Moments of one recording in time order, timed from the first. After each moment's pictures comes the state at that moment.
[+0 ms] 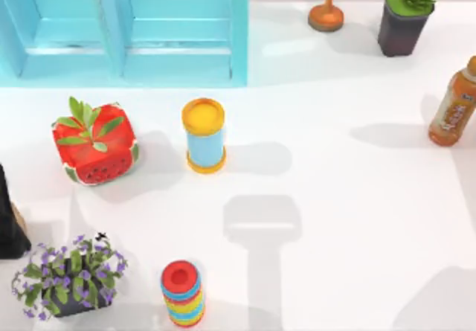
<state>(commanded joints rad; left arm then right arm) 0.00 0.00 0.00 0.00 0.00 0.00 -0.51 1.74 1.01 -0.84 0.00 -0.50</state>
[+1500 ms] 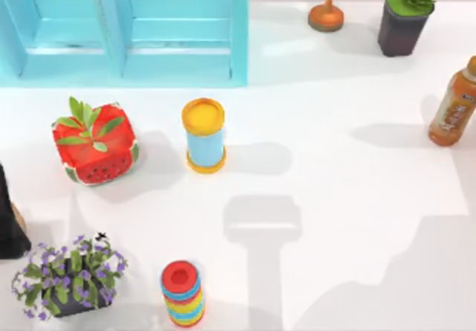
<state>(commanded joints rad) 0.00 0.00 0.00 0.00 0.00 0.00 -0.51 1.64 1.39 -1.33 0.00 -0.51</state>
